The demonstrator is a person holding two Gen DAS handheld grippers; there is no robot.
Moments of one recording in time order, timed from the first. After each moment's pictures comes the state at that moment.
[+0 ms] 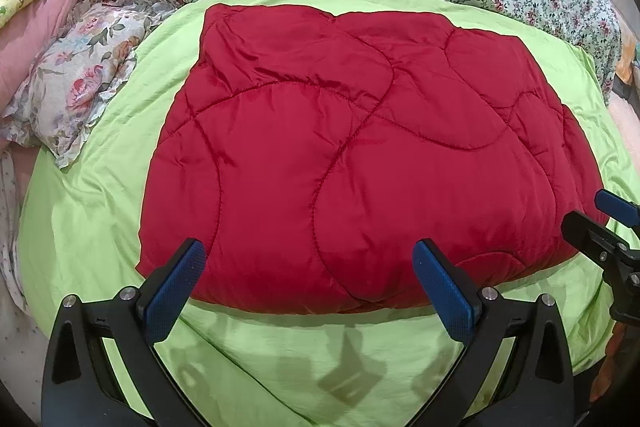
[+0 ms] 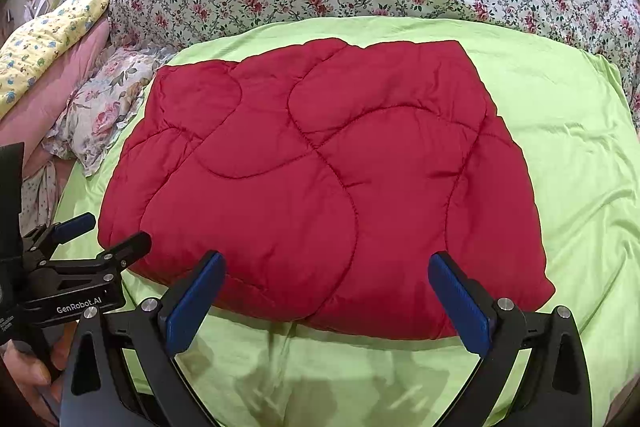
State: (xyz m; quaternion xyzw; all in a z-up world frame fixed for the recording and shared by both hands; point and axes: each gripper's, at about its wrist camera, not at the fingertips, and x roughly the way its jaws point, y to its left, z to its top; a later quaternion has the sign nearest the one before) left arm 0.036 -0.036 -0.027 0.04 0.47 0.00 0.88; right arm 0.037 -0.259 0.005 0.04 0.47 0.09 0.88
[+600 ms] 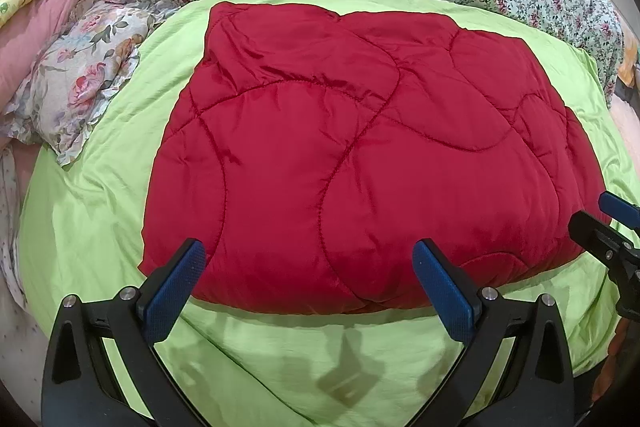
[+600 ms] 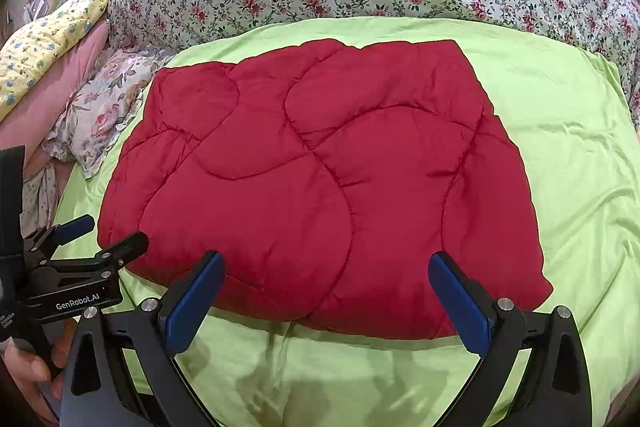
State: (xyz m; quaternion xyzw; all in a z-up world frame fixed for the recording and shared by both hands) left arm 0.037 -0.032 -0.027 0.03 0.46 0.01 0.88; right arm 0.037 -0.264 0.004 0.04 0.47 0.10 0.88
